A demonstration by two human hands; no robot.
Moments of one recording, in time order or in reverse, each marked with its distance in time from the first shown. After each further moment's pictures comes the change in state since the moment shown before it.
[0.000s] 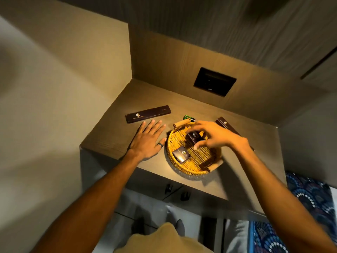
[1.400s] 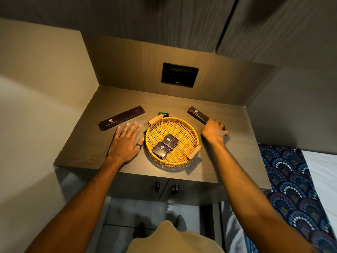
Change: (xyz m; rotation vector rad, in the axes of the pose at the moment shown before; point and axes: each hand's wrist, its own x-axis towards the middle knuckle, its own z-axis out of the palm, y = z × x) left_hand 0.004 -0.004 0.006 -0.021 0.009 -0.003; right_hand -0.034 0.058 0.056 0.220 0.421 1.170
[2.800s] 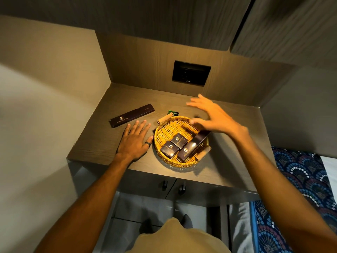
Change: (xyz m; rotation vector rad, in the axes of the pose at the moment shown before) left_hand -0.002 0.006 -0.006 0.005 0.006 -0.014; right_hand -0.025 -0.030 -0.065 0.089 -0.053 -1.084
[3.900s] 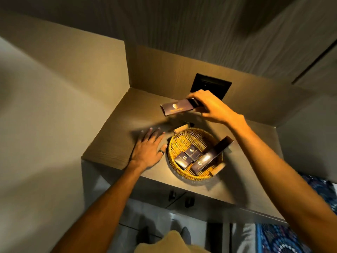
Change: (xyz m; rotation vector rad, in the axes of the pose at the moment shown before) left_hand -0.007 0.001 0.002 0.017 0.040 -0.032; right_hand 0.099 -0.039 -0.017 -0.250 0.000 -0.145
